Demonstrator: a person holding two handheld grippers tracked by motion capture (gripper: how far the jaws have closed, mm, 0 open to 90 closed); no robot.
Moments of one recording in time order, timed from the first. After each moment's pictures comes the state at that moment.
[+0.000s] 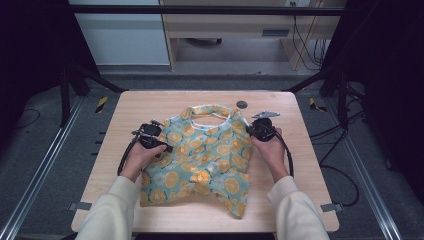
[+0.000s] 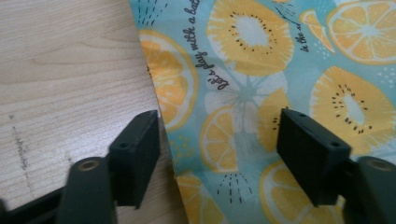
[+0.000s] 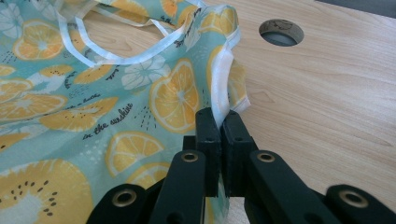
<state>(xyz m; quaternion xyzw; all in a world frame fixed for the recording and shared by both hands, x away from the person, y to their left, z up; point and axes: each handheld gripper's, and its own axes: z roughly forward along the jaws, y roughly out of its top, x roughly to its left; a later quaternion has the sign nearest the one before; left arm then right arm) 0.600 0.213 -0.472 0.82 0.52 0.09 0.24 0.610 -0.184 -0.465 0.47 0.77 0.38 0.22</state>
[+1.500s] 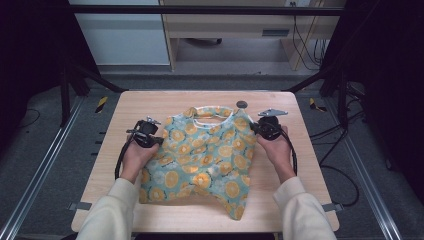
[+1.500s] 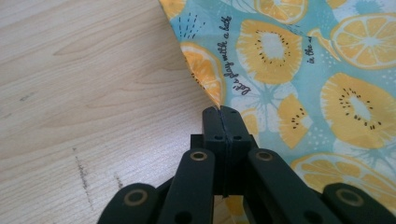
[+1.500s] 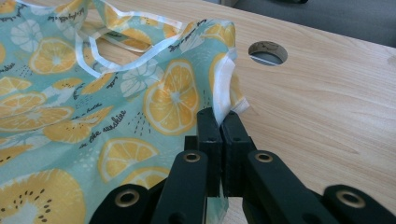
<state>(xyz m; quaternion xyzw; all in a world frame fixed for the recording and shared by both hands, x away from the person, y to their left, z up) 0.591 0.221 -0.453 0.82 0.47 0.16 0.28 0.601 -0.197 -0.446 0.46 0.76 0.40 0.23</state>
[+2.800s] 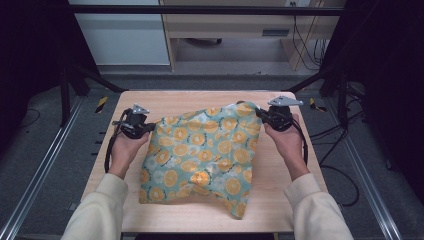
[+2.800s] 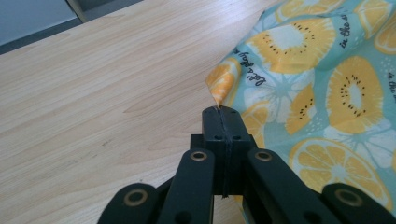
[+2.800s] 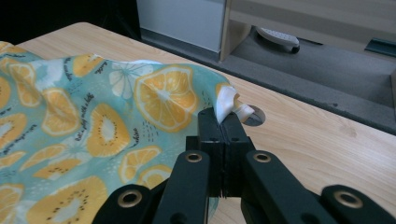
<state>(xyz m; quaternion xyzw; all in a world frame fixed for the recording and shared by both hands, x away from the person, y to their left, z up) 0.584 0.245 -0.403 0.80 0.44 0.22 0.33 0.583 -0.209 -0.379 0.41 0.74 0.45 0.28</state>
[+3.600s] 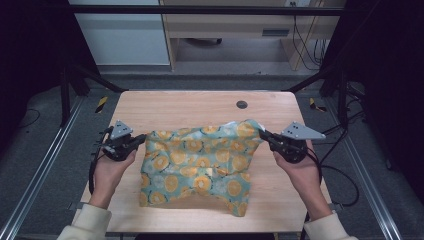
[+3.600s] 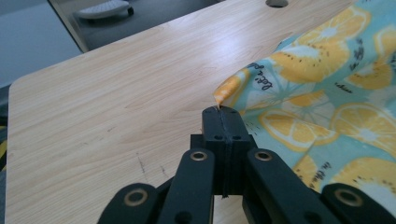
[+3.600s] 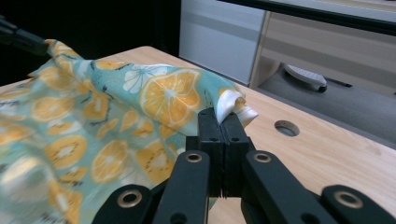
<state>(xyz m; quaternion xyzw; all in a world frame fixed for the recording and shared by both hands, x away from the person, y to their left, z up) 0.500 0.266 -0.393 0.78 0.40 0.27 0.40 0.478 -0.218 -0.368 0.33 0.74 0.52 0.28</state>
